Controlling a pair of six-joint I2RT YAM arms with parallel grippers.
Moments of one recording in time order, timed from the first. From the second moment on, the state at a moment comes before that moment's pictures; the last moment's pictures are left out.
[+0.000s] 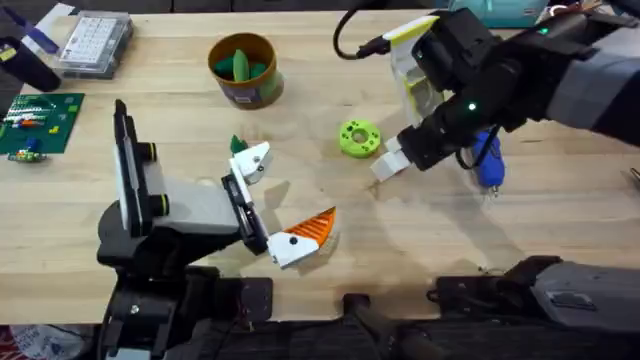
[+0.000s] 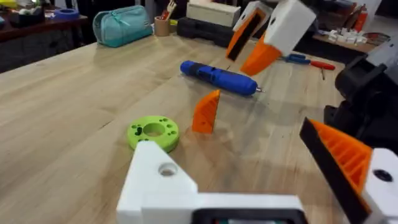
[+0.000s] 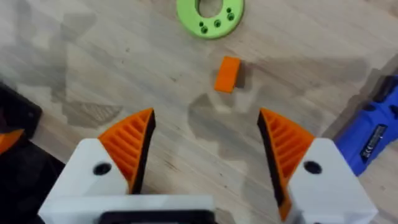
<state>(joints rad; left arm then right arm) -0.06 0.00 0.01 -0.10 1.05 -0.04 0.49 1.43 1.03 -0.98 -0.08 -0.03</state>
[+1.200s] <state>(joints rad) -0.06 0.00 0.01 -0.10 1.05 -0.04 0.50 1.31 1.18 -1.09 -0.25 -0.03</state>
